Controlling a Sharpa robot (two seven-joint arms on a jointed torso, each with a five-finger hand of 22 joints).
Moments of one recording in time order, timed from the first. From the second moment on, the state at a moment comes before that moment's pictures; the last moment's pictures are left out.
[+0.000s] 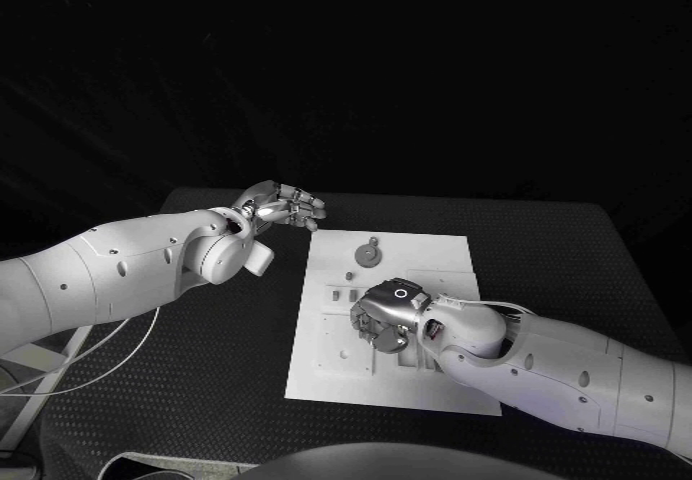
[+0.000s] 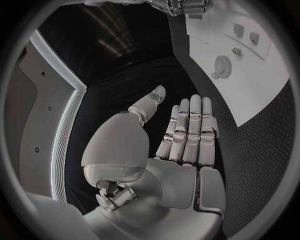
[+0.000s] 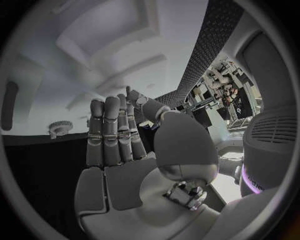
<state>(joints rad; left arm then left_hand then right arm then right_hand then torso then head) 1.22 -0.78 -0.13 1.26 -0.28 -0.18 0.25 1.14 -0.10 0.47 -0.29 0.05 0.83 0.19 0.30 0.45 1.14 0.14 0.07 0.18 0.92 0.10 0.65 0.35 0.01 0.93 0.00 0.07 0.89 0.96 -0.56 -0.08 1.44 -1.90 -0.25 -0.03 1.18 -0.08 0.72 -0.29 0.05 1.02 0.11 0.32 0.53 1.29 0.06 0.14 0.19 1.17 -0.04 0.90 0.72 0.25 0.99 0.06 0.79 1.21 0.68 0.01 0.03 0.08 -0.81</state>
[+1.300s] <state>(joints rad) 1.23 -0.78 -0.13 1.26 -0.28 -0.18 0.25 1.14 -0.10 0.47 -0.29 0.05 0.83 0.19 0.30 0.45 1.13 0.14 0.07 0.18 0.92 0.10 0.64 0.36 0.01 0.93 0.00 0.07 0.89 0.97 -0.55 -0.10 1.41 -1.90 -0.24 -0.03 1.15 -0.14 0.71 -0.29 0.05 0.94 0.15 0.28 0.52 1.25 0.08 0.11 0.19 1.17 -0.03 0.90 0.73 0.25 0.99 0.06 0.78 1.22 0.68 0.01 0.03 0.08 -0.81</state>
